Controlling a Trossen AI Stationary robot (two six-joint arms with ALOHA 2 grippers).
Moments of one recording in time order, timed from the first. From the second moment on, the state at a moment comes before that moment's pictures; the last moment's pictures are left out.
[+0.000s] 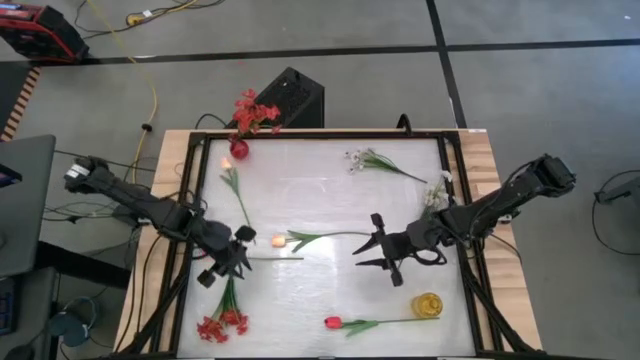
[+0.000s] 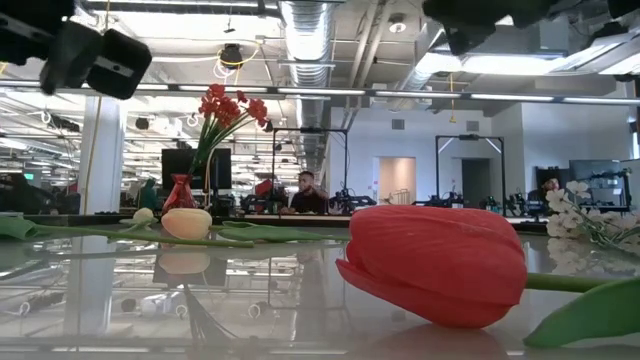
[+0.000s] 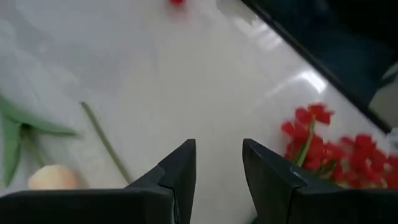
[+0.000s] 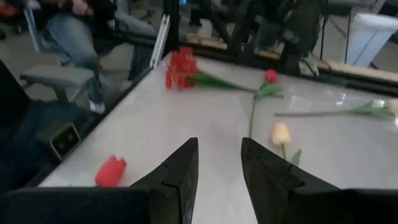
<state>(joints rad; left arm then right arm) -0.41 0.94 0.58 -0.39 0.21 0.11 0.39 1.23 0.65 0.29 0.14 -0.02</state>
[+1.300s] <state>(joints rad) -0.67 1.43 0.68 -0.68 0.04 0.47 0.48 1.64 0.91 0.47 0.14 0.09</state>
